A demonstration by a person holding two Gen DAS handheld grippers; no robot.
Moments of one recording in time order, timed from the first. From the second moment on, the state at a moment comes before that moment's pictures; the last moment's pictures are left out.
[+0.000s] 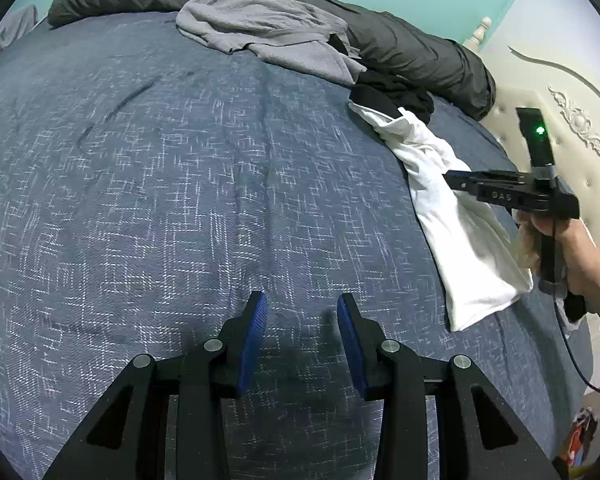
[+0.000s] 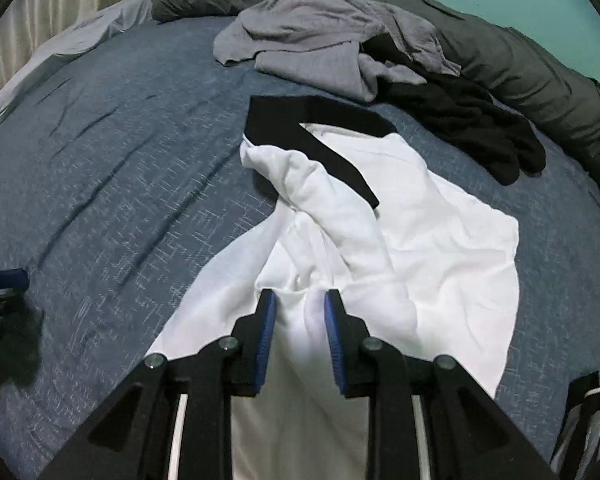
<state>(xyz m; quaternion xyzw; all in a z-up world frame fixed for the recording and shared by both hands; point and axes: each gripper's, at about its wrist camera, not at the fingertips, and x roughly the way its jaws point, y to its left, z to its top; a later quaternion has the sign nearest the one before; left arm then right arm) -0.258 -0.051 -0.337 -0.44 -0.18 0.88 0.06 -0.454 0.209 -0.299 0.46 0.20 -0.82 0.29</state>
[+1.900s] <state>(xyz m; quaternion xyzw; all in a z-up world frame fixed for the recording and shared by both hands) -0.261 -0.050 -0.345 -0.45 -0.17 0.88 0.06 -0.557 0.222 -0.255 0.43 0.12 -0.86 0.25</state>
